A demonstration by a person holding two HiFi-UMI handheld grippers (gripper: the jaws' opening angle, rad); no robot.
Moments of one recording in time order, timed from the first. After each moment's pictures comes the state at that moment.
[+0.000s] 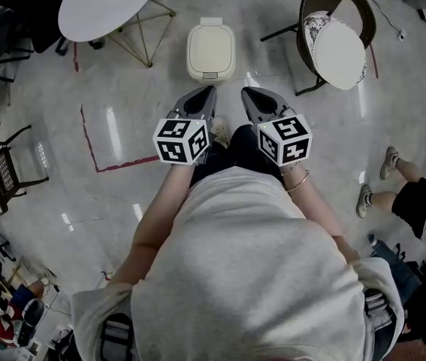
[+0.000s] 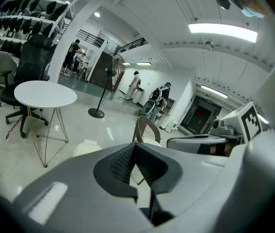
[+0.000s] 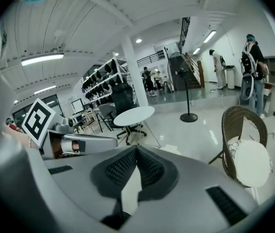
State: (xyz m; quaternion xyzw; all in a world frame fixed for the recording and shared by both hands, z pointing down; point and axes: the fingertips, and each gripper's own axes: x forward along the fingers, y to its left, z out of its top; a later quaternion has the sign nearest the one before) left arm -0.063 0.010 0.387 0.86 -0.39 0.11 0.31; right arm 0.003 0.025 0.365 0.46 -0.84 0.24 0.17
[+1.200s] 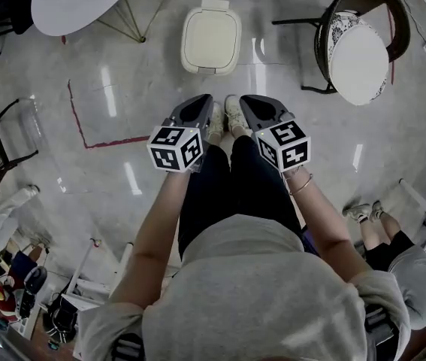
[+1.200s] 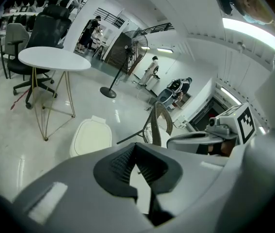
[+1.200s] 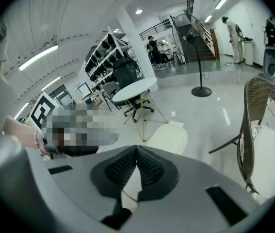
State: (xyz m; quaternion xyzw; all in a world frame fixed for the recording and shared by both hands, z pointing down) left arm -0.047 -0.050 0.504 0.79 -0.41 0.16 0.43; right arm 0.023 -0.046 0.484 0.34 -0.83 0.34 0.27
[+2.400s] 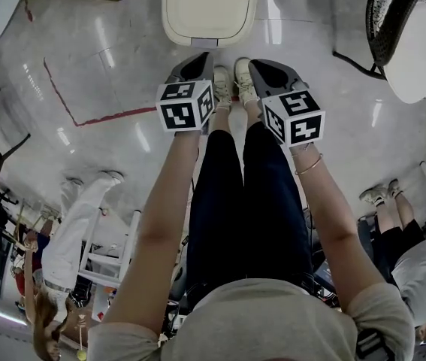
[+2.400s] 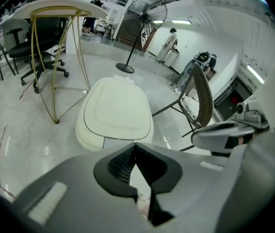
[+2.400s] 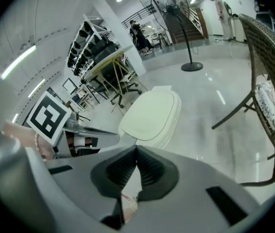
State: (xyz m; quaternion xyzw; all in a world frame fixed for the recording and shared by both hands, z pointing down) left arm -0.053 -0.082 0.767 0.71 -0.44 0.30 0.46; right arm 0.034 -0.075 0.719 0.36 -0.78 0.42 0.30
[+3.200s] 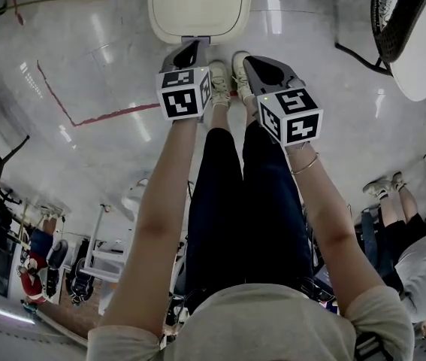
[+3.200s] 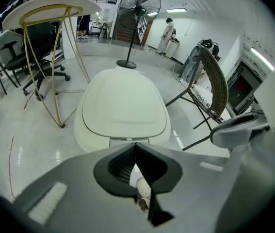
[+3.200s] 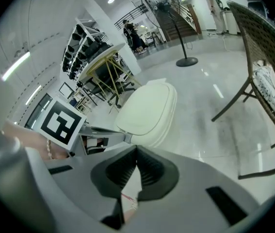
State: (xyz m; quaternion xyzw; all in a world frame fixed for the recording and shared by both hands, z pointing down) left arm -0.057 -0.092 0.814 0.70 -0.45 0.35 0.42; right arm 0.038 -0.068 0.746 0.37 -0.77 0.44 0.28
